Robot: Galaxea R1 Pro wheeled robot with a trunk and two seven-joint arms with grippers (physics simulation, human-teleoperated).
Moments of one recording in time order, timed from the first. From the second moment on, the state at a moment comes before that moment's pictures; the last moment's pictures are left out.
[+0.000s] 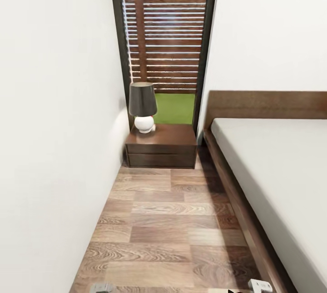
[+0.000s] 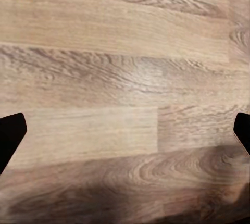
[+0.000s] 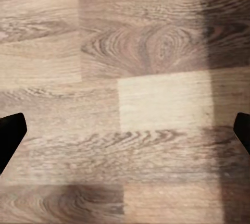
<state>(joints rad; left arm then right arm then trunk) -0.43 0.08 0.42 -0.02 -0.26 -0.12 -0.46 -0.38 -0.15 -0.41 -0.15 0.19 -0.09 0.36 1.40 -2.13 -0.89</state>
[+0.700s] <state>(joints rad) -0.43 0.08 0.42 -0.02 -0.26 -0.12 -0.46 -0.38 -0.15 -0.41 -0.15 0.19 -0.09 0.36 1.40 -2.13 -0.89</state>
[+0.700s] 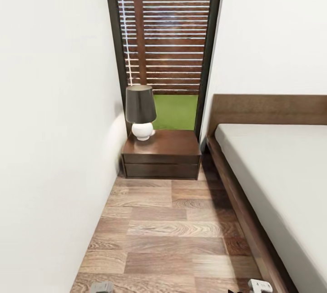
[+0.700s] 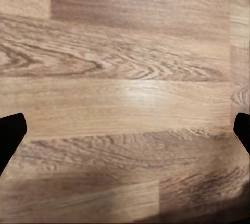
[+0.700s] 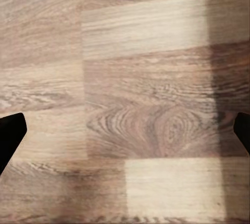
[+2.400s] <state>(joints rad) -0.43 0.08 0.42 -0.02 -0.26 -0.11 -0.46 -0.38 -0.15 -0.41 -0.15 0.19 -0.09 0.37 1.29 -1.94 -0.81</state>
